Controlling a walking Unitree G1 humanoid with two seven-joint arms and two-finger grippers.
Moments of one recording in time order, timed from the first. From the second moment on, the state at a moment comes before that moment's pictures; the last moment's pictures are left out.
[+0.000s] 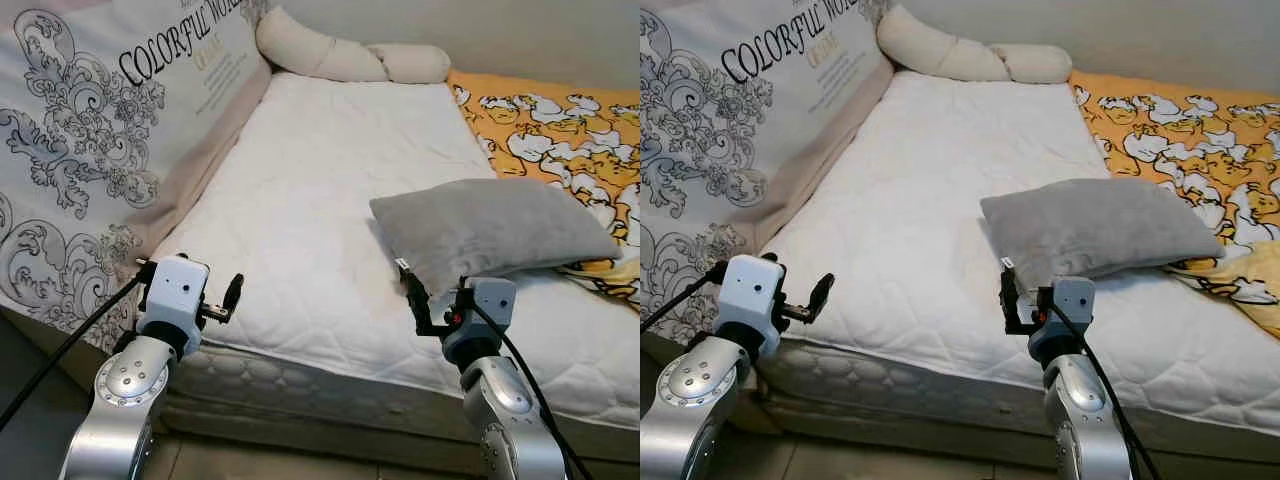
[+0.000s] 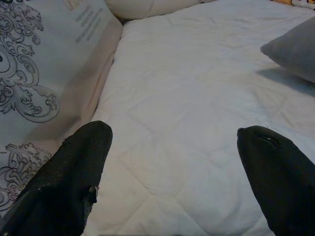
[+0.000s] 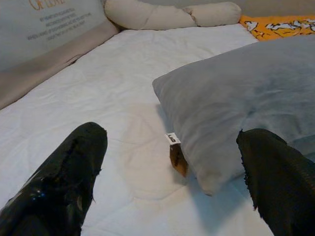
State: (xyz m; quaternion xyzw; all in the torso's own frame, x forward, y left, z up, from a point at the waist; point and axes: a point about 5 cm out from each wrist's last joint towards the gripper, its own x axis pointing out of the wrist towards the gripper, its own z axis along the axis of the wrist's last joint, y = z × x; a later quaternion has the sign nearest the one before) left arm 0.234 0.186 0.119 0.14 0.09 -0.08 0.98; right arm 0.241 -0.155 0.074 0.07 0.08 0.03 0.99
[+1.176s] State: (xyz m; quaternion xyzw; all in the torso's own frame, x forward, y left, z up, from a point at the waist) left arm 0.237 0.186 0.119 0.13 0.09 -0.07 0.98; right arm 0.244 -0.158 0.074 0.05 0.08 0.03 1.00
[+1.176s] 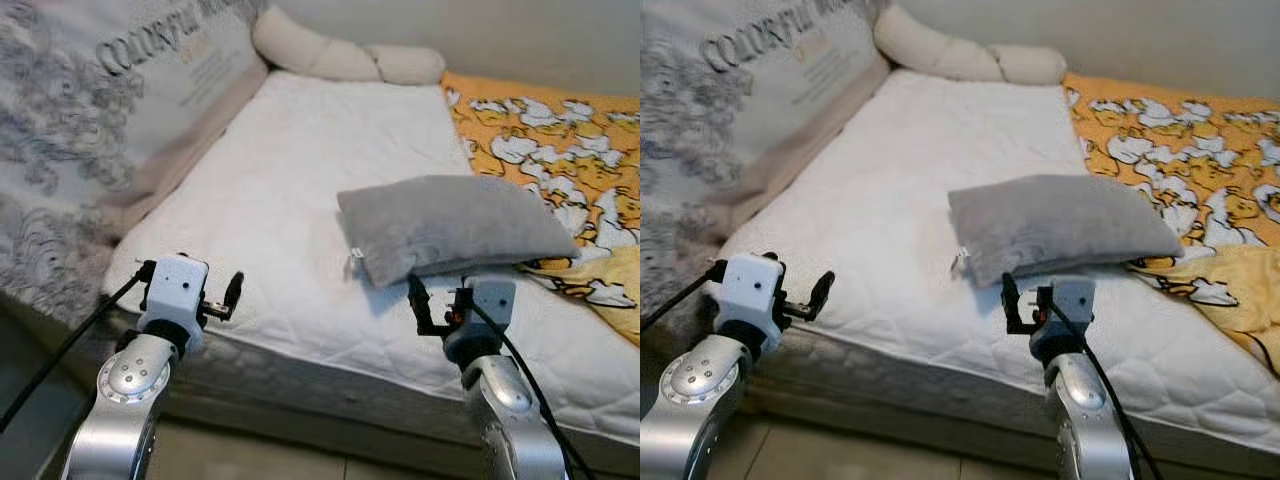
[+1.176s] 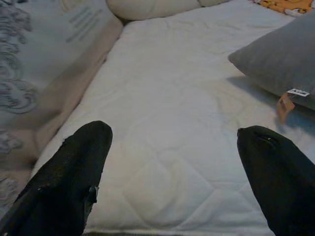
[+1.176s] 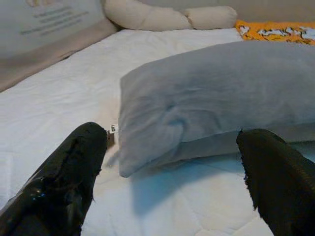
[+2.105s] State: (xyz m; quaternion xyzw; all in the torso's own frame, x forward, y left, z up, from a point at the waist) left arm 0.240 0.187 0.124 0.13 0.08 -0.07 0.99; right arm 0.246 -0.162 0.074 0.04 0.08 0.03 1.00
